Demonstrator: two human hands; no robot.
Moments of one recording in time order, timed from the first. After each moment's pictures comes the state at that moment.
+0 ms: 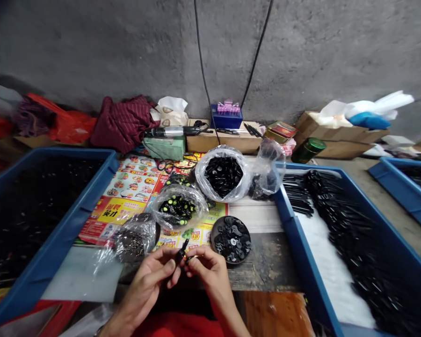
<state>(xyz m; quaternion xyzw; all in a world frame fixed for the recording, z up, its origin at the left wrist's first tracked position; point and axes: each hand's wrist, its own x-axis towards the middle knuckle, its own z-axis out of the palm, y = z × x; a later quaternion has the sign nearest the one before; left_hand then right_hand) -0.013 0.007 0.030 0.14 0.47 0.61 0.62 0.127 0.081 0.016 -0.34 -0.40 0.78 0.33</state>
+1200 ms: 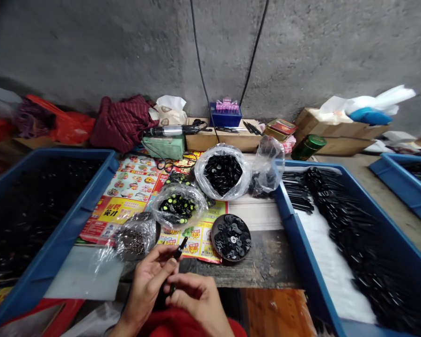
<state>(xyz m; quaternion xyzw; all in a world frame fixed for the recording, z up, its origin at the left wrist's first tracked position) -0.008 -0.001 0.025 0.25 0.59 0.60 0.48 0.128 0.039 0.024 -0.30 -0.39 0.84 0.23</state>
